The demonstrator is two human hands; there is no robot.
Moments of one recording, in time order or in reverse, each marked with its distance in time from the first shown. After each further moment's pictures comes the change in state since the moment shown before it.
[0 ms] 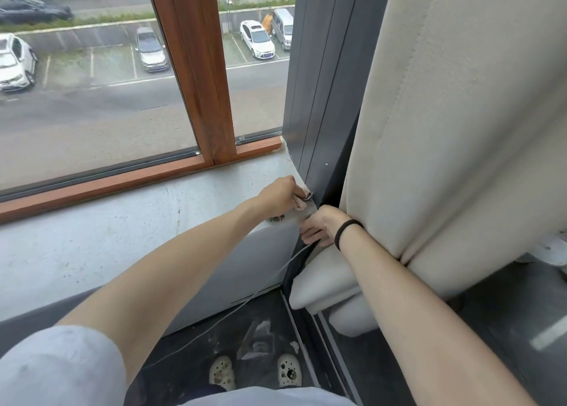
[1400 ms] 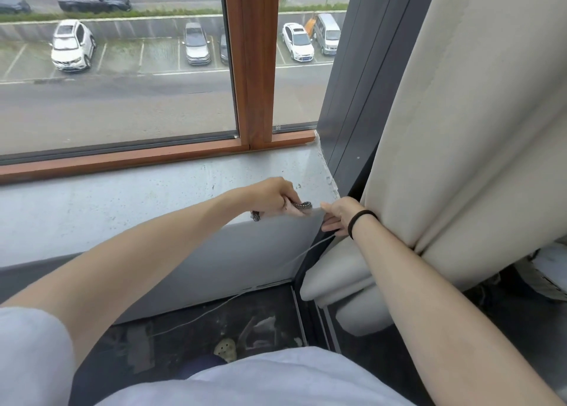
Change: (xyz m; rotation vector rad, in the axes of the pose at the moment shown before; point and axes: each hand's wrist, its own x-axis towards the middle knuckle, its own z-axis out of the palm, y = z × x) left_hand -0.083 -0.015 -0.036 -0.177 -0.151 -0.150; right_hand -0.011 -0.007 0.014 0.084 0.121 -0.074
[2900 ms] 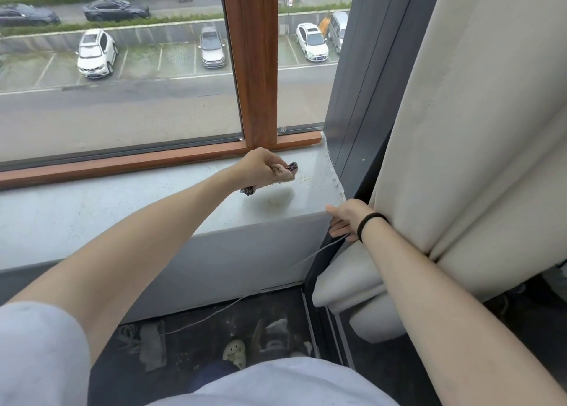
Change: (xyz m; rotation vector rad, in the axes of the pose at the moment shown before) left_hand -0.001 -0.004 -0.039 -0.214 0.285 -0.156; right_hand 0.013 0.004 -0.008 -0.117 -0.062 0.020
